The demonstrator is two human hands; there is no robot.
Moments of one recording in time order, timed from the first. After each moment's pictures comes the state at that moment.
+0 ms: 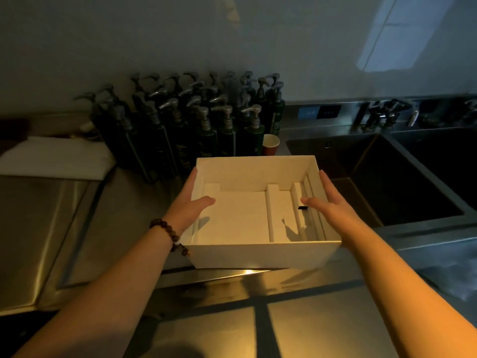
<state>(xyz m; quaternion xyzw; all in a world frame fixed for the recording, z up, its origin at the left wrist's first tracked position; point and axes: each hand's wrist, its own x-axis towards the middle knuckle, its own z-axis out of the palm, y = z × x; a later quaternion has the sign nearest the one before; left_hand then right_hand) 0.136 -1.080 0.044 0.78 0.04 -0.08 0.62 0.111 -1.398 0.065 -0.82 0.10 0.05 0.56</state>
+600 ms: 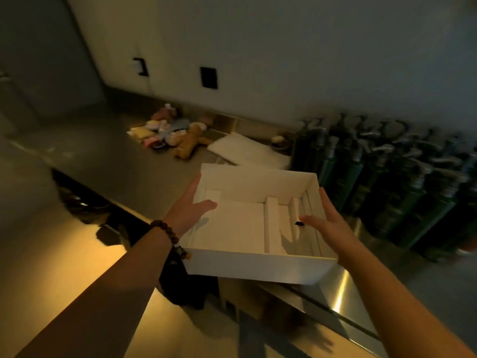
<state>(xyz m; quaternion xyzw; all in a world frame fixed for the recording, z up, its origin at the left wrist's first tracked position) -0.017 -0.771 0.089 0.74 0.28 0.13 0.59 0.132 -1.044 0.073 -0.80 -0.18 0.19 0.55</state>
